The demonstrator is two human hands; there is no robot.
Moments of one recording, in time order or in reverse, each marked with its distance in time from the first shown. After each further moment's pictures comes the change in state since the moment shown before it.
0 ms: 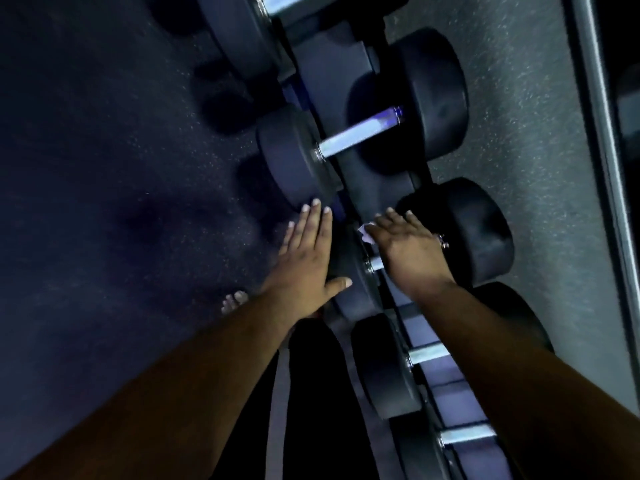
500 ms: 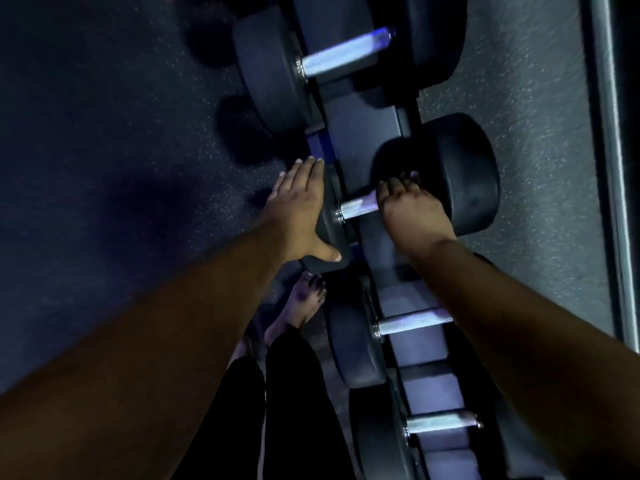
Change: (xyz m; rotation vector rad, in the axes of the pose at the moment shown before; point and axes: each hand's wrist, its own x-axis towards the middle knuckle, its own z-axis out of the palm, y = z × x) left_hand 0.121 -0.058 -0.122 -0.028 0.001 -0.125; right_hand 0.159 0.028 -0.070 -0.492 0.036 0.012
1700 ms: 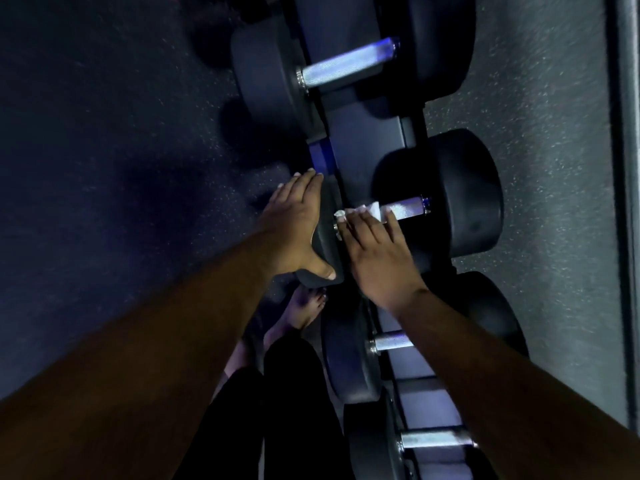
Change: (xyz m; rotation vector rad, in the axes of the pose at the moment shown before) left_hand 0.009 0.003 -0.013 -0.058 -0.093 -0.047; right_hand -0.025 -0.039 0.012 0.286 0.158 -0.141
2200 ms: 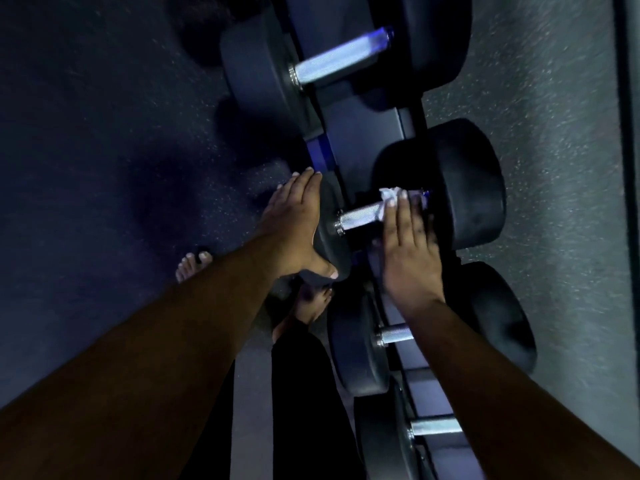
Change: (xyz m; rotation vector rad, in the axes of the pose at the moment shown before) left_hand 0.001 0.001 -0.001 0.004 0.009 0.005; right_hand -0.020 0.013 0.018 0.047 0.069 0.431
